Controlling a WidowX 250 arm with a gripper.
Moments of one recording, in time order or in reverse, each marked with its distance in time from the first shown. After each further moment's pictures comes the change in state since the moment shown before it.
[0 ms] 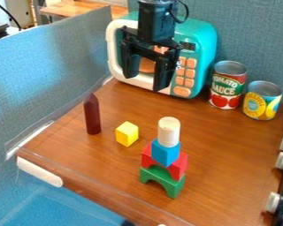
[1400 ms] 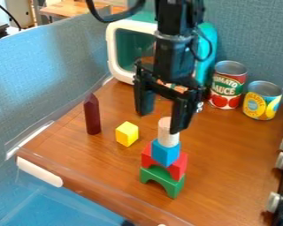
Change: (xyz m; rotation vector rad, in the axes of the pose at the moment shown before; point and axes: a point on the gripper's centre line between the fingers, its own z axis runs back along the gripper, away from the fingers) arm -0.035 -0.059 -0.020 -0.040 0.030 -0.048
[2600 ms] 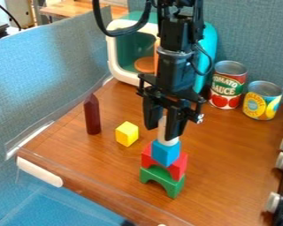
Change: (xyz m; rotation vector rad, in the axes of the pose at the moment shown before) arm 0.006 -0.001 -0.018 -0.018 0.014 -0.008
